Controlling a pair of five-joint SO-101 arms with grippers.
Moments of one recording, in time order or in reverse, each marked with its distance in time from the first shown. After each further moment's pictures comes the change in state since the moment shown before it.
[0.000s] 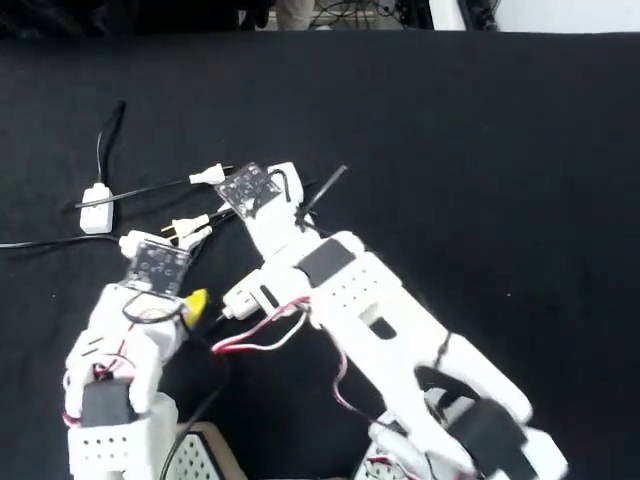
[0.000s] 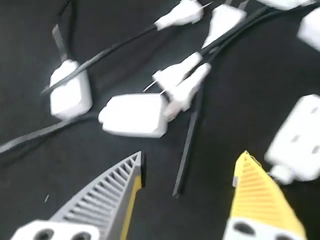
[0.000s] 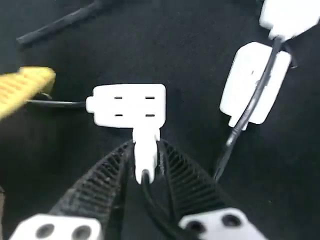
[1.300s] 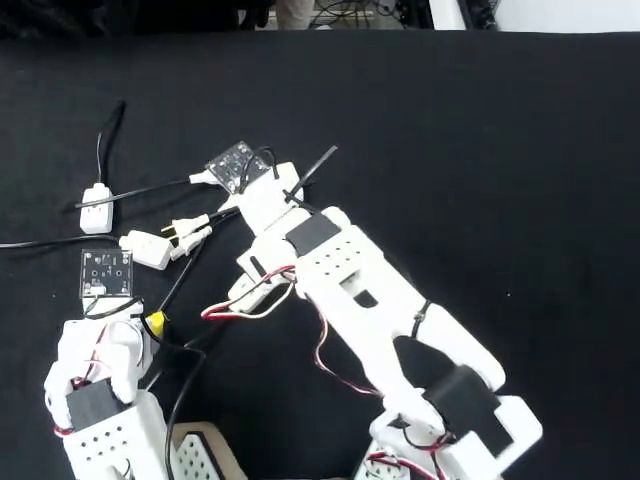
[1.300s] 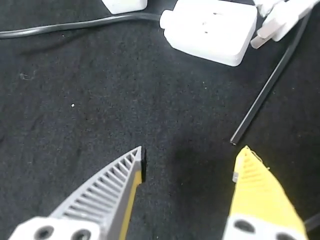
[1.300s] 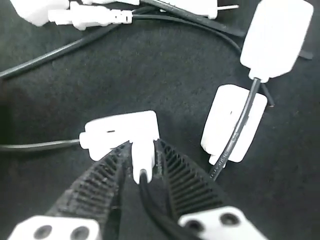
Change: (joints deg) left arm -16.4 0.0 5.4 3.6 -0.4; right arm 2.4 9.8 -8.6 -3.1 5.3
